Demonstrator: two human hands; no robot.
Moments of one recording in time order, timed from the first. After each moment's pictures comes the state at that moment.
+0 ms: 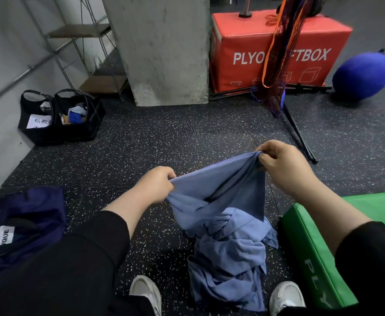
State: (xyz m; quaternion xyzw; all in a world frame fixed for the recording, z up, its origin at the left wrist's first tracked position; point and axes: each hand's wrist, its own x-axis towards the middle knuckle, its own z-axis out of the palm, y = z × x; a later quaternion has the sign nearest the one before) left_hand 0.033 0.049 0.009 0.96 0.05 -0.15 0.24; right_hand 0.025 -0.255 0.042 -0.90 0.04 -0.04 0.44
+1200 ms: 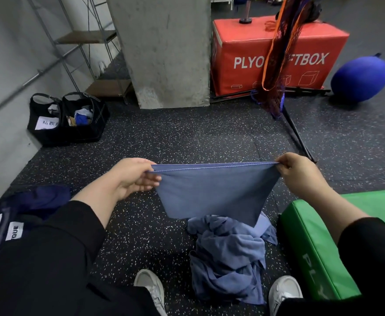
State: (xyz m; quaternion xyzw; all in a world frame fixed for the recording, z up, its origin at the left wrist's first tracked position) left_hand 0.011 0.099 0.049 0.76 0.19 -0.18 0.59; right_hand 0.013 -0.305 0.008 -0.95 0.09 -0.05 0.29
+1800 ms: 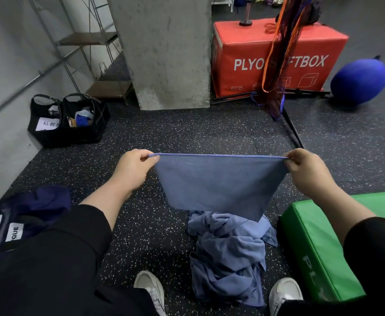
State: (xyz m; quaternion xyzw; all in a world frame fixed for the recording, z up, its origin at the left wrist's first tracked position) left_hand 0.015 0.096 0.043 0.90 0.06 0.04 0.43; right_hand 0.018 -0.317 0.013 -0.93 0.11 -0.09 0.33
